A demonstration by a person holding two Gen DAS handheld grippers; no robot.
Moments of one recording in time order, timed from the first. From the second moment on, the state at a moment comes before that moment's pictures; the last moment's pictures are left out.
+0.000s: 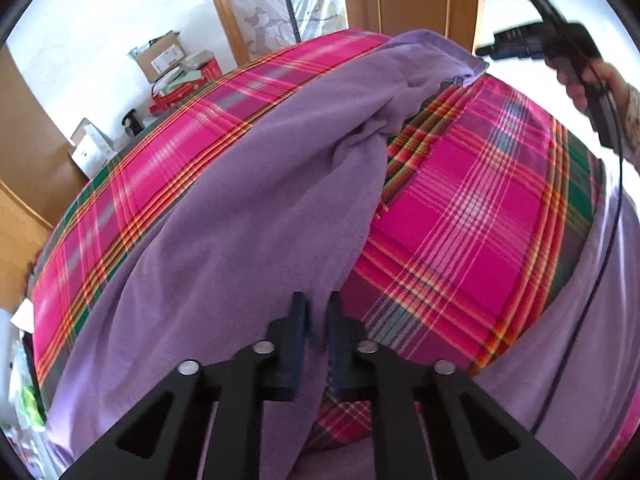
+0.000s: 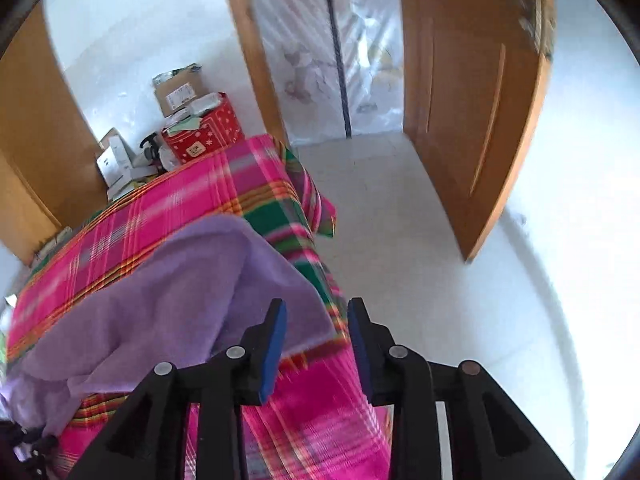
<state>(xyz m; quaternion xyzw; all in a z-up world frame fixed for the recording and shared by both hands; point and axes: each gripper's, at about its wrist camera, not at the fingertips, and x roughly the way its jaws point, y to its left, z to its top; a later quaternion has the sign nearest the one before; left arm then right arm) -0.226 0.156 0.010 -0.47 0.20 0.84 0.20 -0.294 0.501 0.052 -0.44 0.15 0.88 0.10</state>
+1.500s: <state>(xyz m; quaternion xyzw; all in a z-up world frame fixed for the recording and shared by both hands) -0.223 0.117 0.030 -0.47 0.11 0.85 0.20 -0.265 0.474 0.049 -0.42 0.30 0.85 0.03</state>
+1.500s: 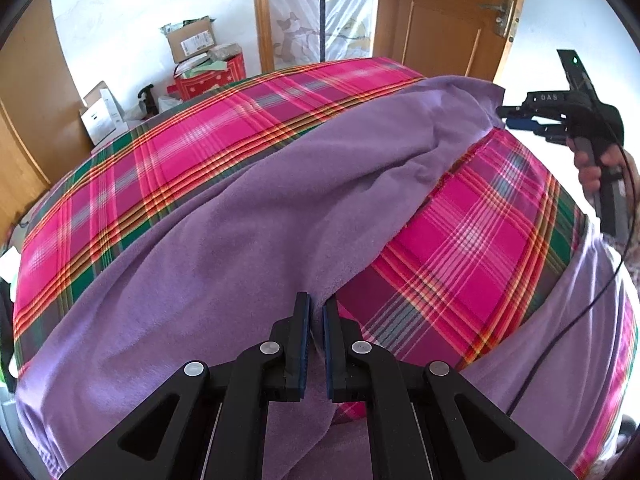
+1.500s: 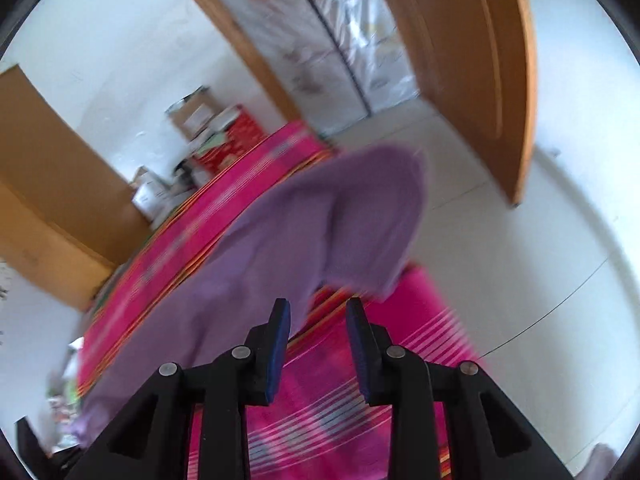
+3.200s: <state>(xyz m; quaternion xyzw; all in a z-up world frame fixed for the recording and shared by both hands) -0.198 0.123 0.013 -0.52 0.10 0.80 0.27 -0.238 0.482 0.046 -0.40 0.21 0.86 0.22</state>
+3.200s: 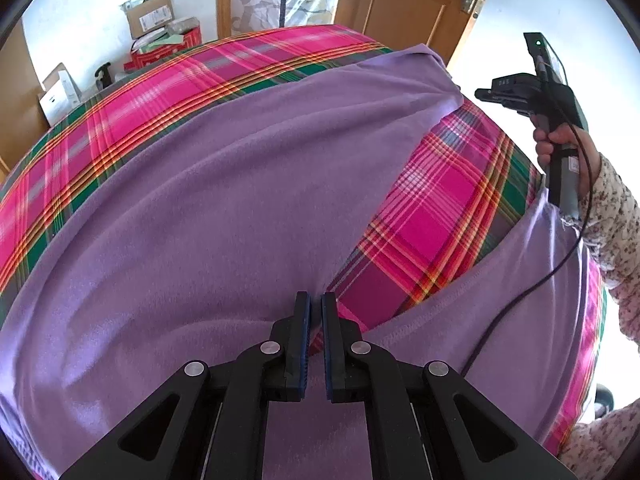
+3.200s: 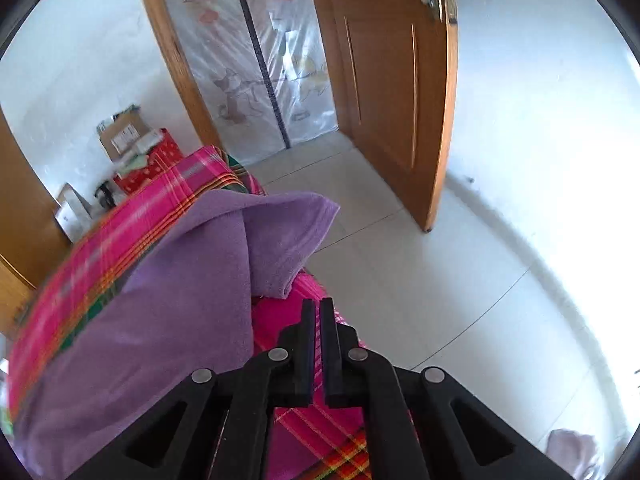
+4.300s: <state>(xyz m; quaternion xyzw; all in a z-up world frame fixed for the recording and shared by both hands) -0.227 0.135 0.017 -0.53 0.05 0.81 0.24 -0.277 0.521 0.031 -0.38 0.28 0.87 0.14</state>
